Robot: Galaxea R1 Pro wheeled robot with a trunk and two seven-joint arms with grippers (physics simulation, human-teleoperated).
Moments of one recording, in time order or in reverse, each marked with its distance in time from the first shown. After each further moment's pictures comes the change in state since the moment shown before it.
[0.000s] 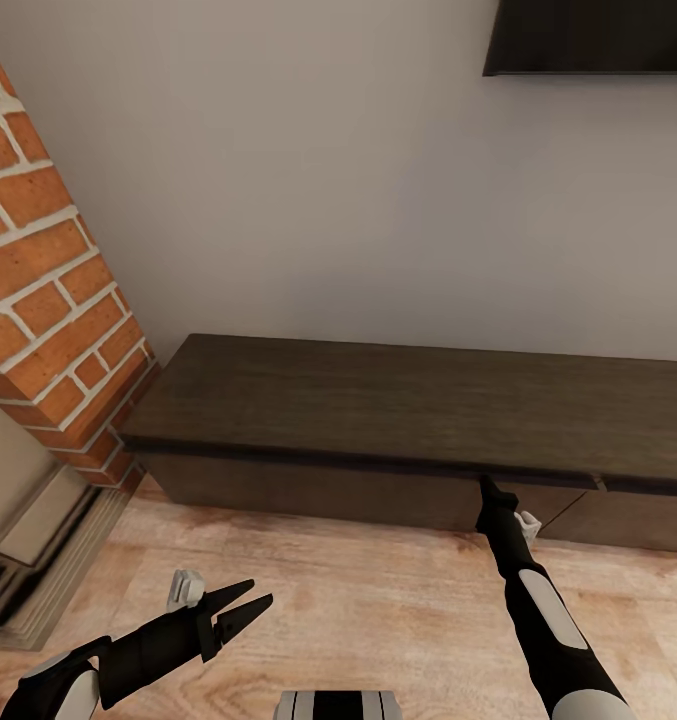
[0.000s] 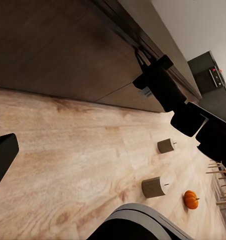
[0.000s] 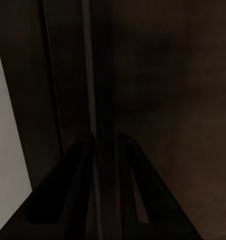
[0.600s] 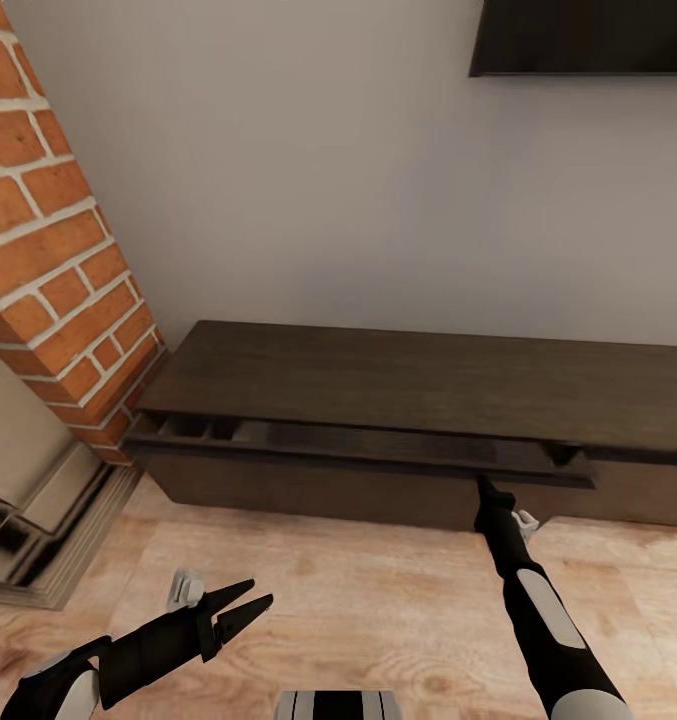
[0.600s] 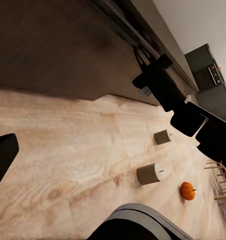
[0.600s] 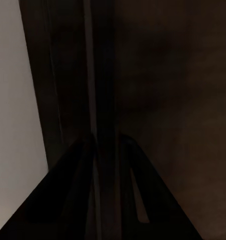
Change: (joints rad) left arm 0.000 0.000 0.000 0.000 0.000 0.000 0.000; right arm 0.000 0.001 0.012 -0.001 0.009 0.000 -0.001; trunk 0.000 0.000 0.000
